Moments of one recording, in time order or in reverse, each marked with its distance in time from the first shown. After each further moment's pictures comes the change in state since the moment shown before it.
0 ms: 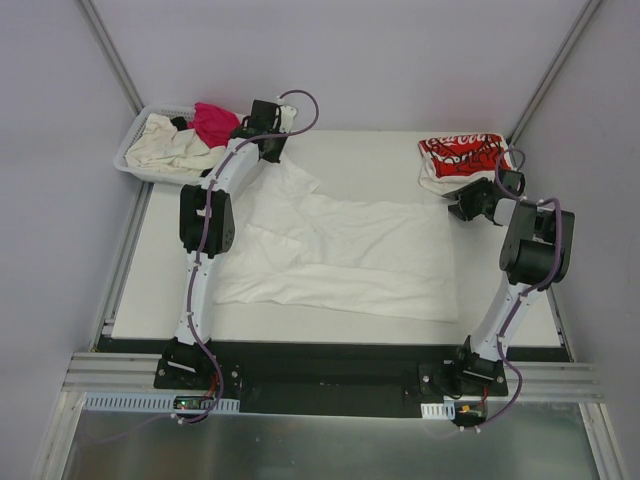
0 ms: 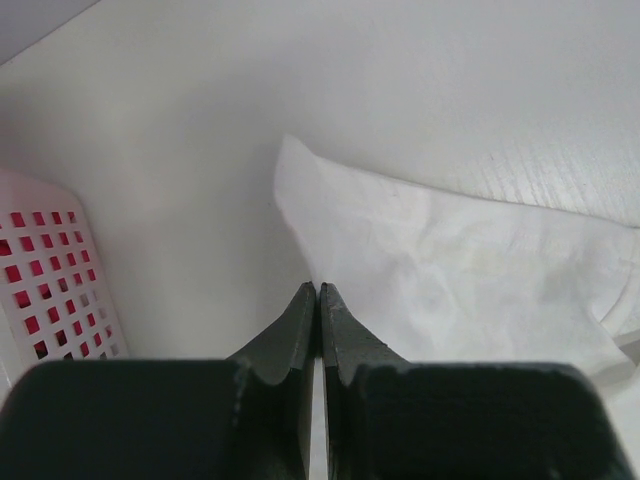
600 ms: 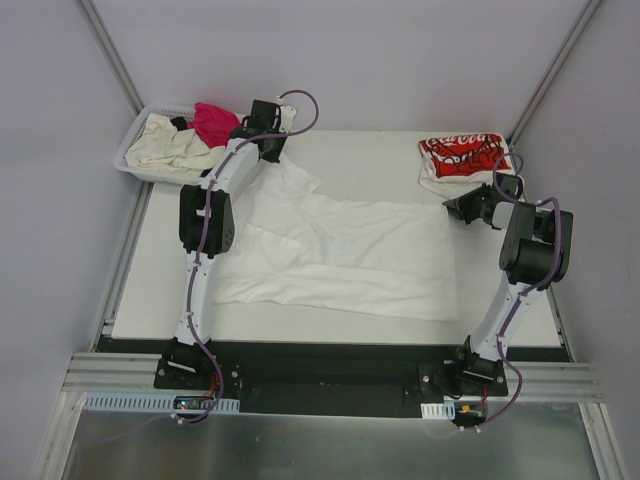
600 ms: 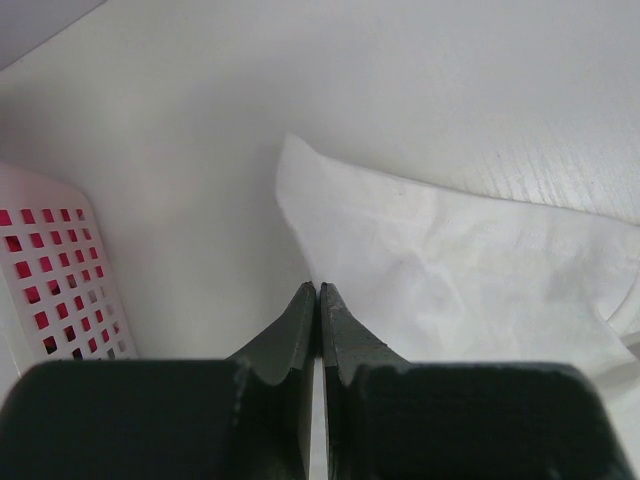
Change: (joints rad) left arm 0.000 -0.007 -0.009 0.003 -0.019 0.007; right arm 0.003 0.007 -0.035 0.041 0.000 0.018
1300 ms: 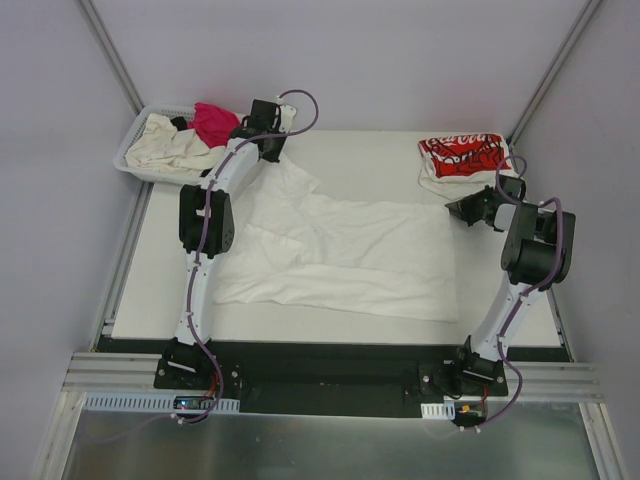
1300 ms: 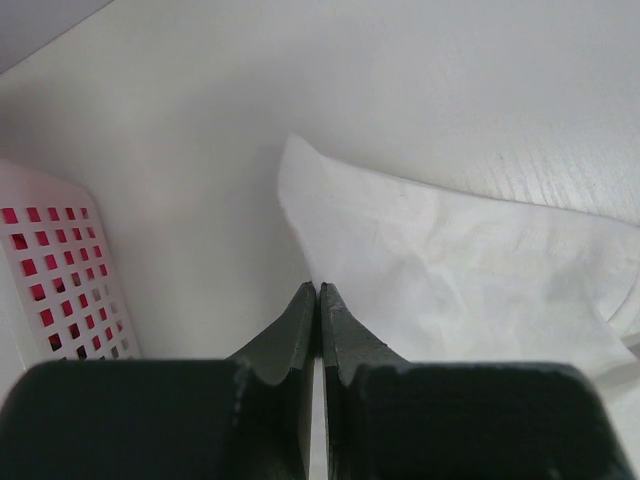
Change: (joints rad) left arm 0.000 -0.002 -0.002 0.000 -0.003 0.000; right arm -0.017 0.000 -0.018 0.018 -0.003 0.007
